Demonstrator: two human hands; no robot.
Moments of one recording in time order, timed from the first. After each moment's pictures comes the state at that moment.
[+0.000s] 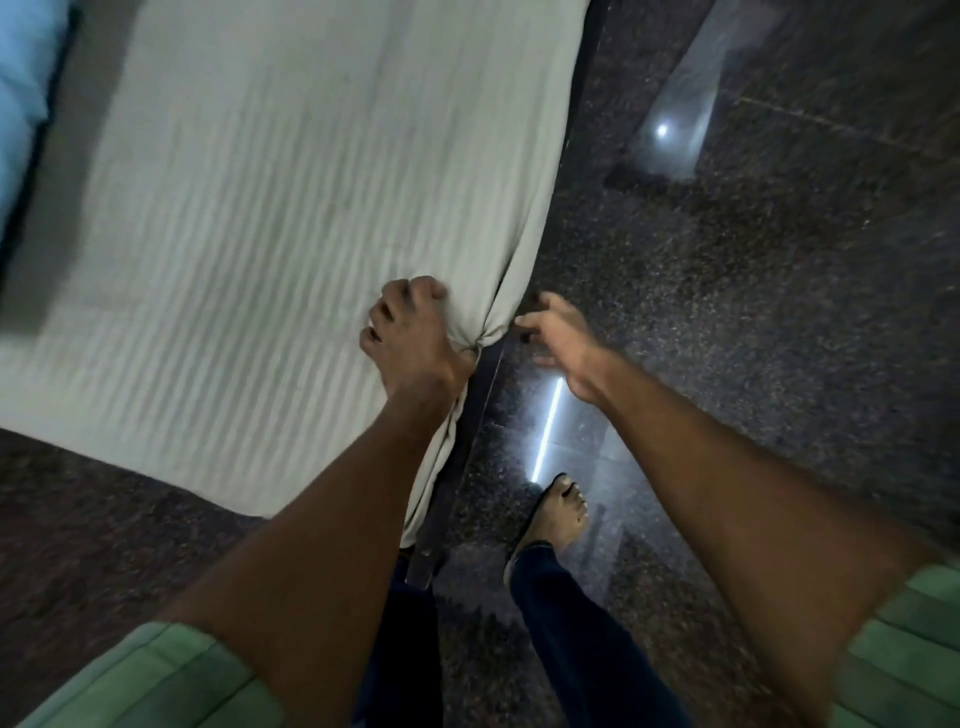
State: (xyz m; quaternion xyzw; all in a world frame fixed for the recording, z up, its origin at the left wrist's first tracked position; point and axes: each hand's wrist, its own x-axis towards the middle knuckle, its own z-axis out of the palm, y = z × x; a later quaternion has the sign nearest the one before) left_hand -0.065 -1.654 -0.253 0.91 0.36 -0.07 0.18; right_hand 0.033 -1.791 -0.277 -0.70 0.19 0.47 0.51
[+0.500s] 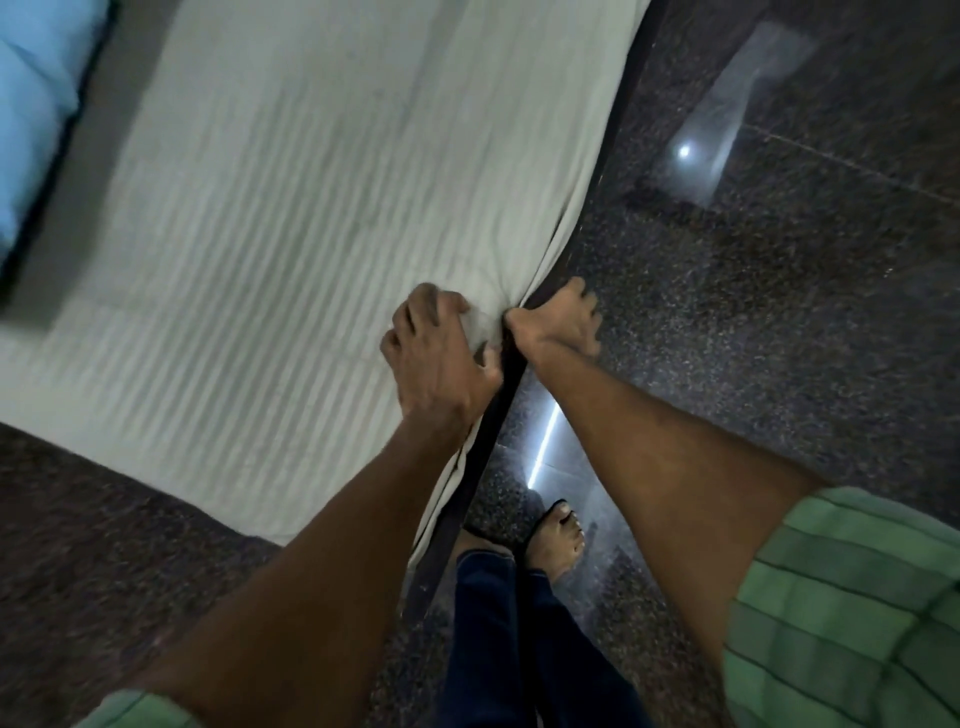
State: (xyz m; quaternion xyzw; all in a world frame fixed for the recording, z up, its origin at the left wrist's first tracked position) left_hand -0.050 -1.662 -0.248 0.93 0.33 0.00 0.17; right_hand 0.061 -1.736 -0.278 -0.94 0.12 0.25 0.21
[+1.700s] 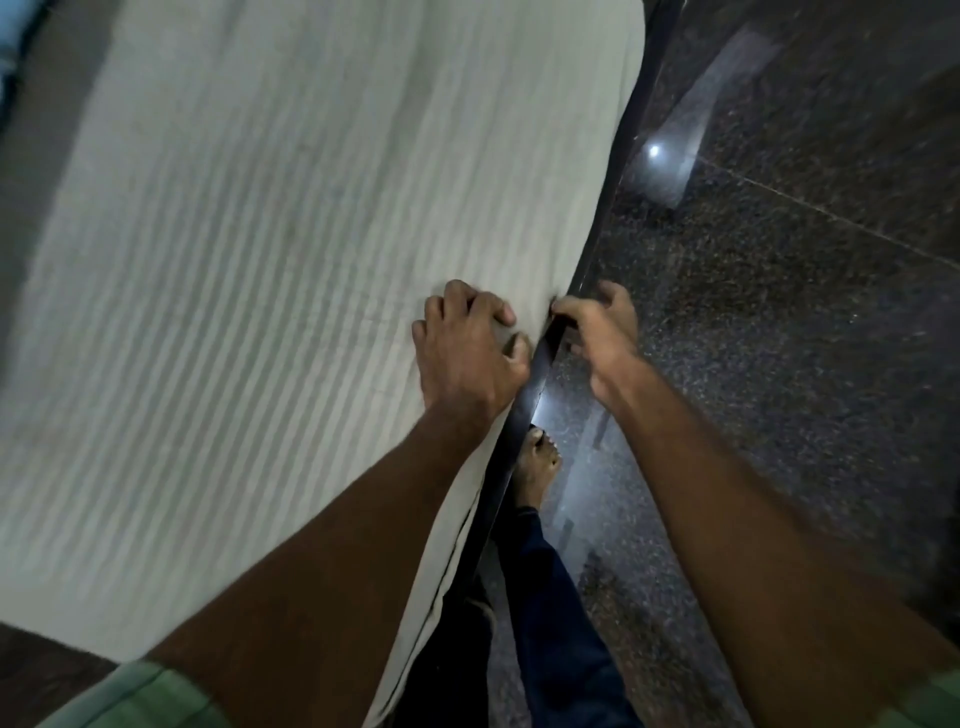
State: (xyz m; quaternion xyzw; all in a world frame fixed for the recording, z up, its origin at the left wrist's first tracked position) left_hand 0.105 -1.620 -0.261 0.92 0.28 0.02 0.25; right_hand 0.211 -1.736 -0.269 -0.74 0.24 0.30 0.55
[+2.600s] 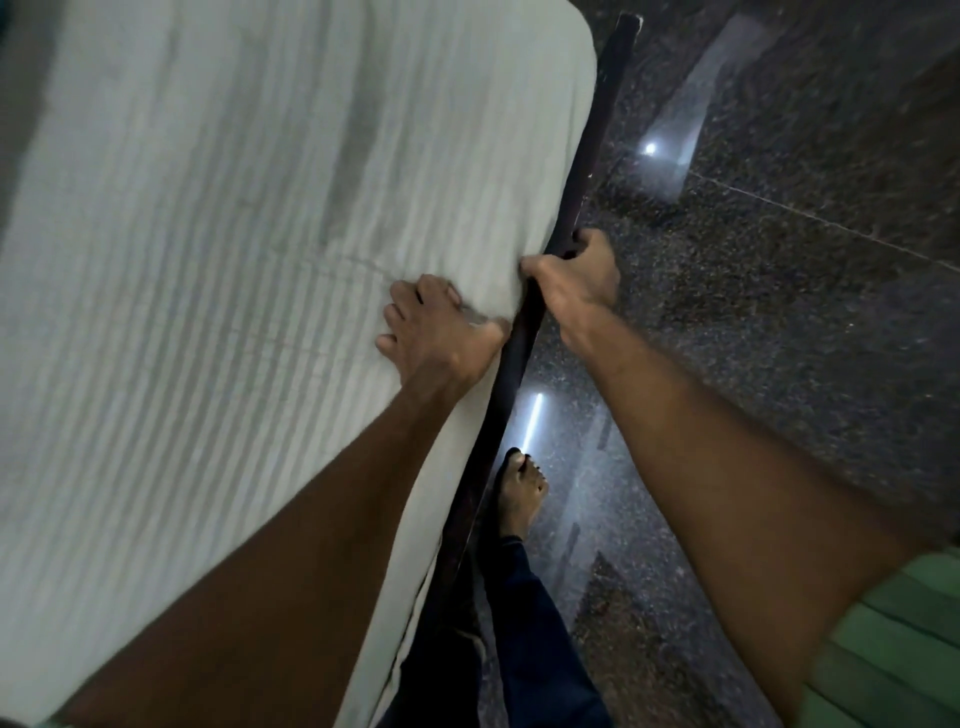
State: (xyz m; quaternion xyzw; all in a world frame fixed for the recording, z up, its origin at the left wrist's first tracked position) left_hand 0.206 -1.615 -0.268 0.84 0.44 -0.11 0.31; right_hand 0.317 -1.707 -0.269 -0.86 0.18 0.20 0.44
